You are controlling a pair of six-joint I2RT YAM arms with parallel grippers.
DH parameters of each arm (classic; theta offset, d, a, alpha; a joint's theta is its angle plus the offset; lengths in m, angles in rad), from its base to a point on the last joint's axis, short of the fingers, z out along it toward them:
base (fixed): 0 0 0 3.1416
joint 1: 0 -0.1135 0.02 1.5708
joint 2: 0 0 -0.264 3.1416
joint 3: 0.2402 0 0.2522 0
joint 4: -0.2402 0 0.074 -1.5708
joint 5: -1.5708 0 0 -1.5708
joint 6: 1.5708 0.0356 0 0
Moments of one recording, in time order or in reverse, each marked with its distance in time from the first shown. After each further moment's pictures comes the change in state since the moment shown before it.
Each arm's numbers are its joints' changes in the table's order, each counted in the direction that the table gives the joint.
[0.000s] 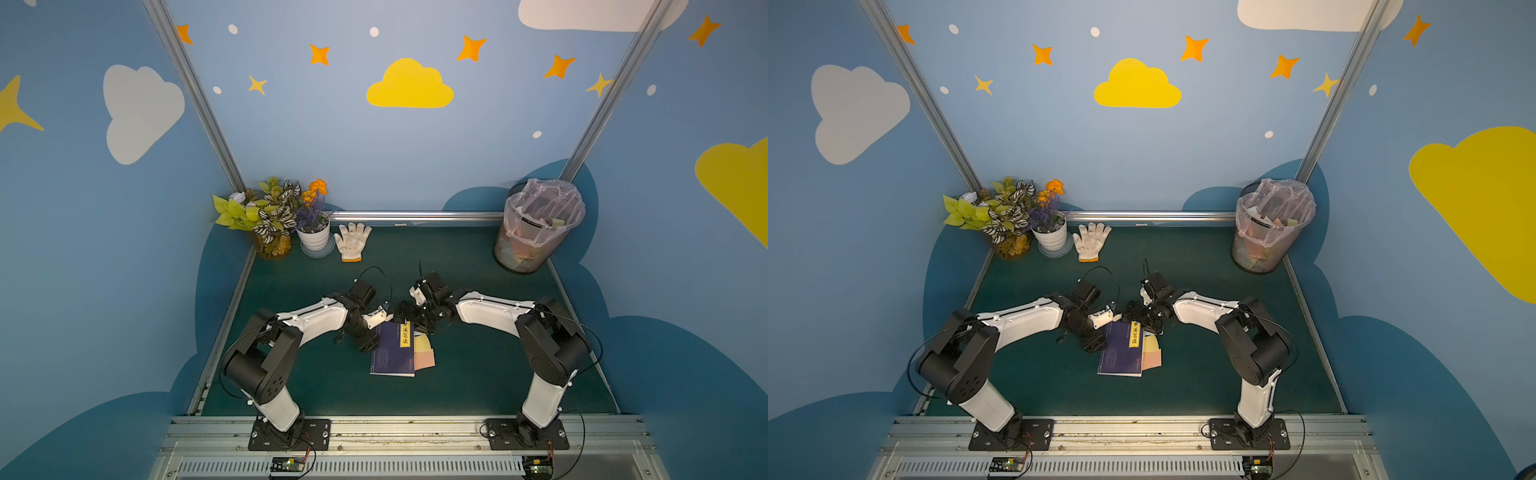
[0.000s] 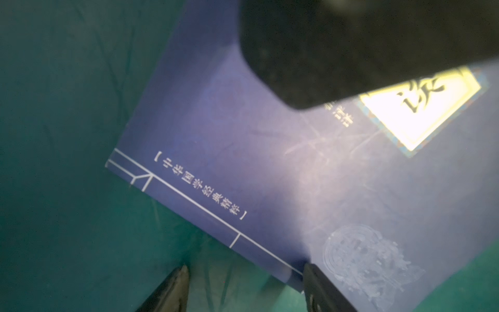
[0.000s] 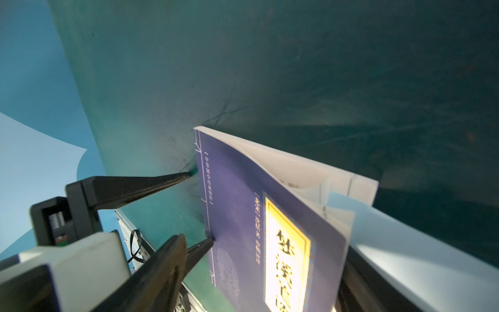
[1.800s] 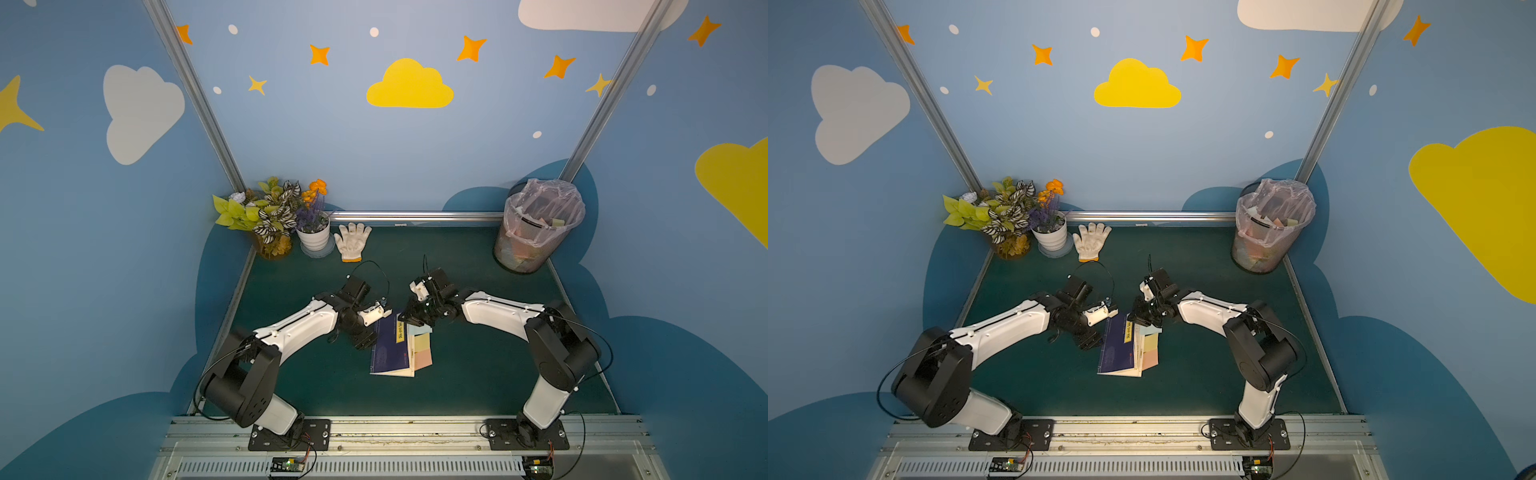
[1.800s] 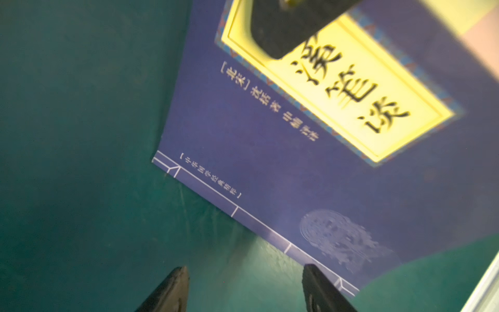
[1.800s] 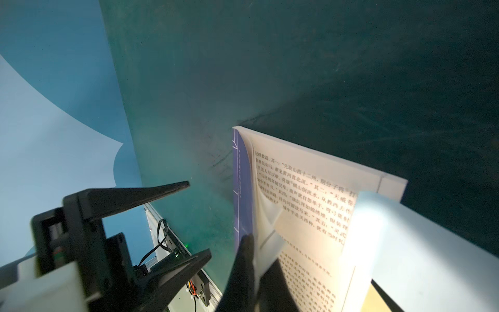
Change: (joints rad) left arm -0.010 -0.183 0.003 -0.089 -0.024 0.045; right arm 0.026 -0.059 -0.015 0.043 0.052 0.016
